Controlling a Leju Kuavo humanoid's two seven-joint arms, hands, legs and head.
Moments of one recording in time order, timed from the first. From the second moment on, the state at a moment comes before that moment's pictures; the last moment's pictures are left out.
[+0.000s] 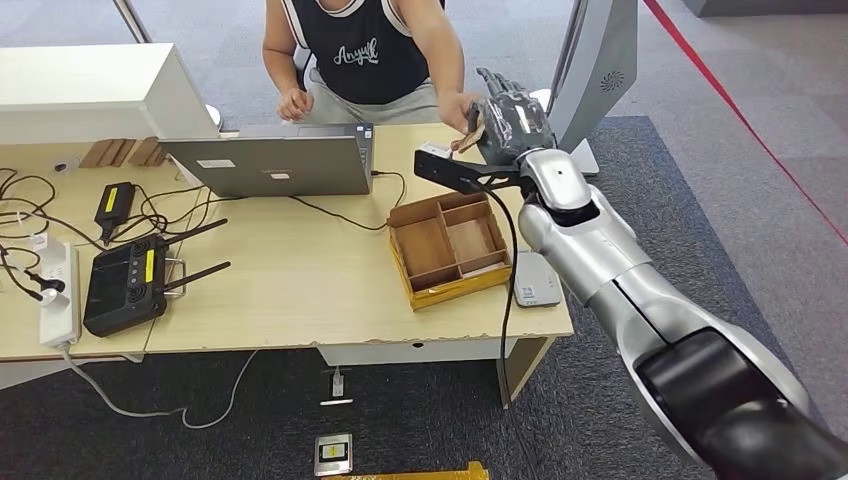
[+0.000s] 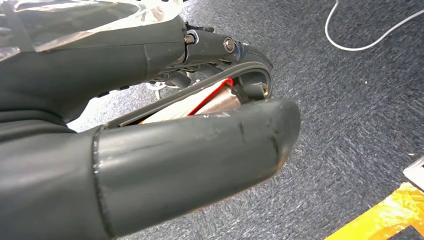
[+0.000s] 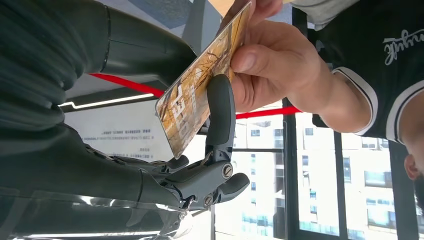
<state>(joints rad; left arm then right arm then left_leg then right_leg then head) -0.17 0.04 -1.25 -0.22 0.15 0.59 0.20 -1.04 -0.11 0.70 -0.73 0.95 -0.20 0.23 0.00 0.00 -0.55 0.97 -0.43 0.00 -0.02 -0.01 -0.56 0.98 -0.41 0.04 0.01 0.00</state>
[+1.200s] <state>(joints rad) -0.13 0.04 -1.24 -0.22 0.20 0.62 0.21 -0.94 -0.14 0.62 -0.73 0.95 -0.56 0.29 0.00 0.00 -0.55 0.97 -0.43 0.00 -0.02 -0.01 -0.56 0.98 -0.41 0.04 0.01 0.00</state>
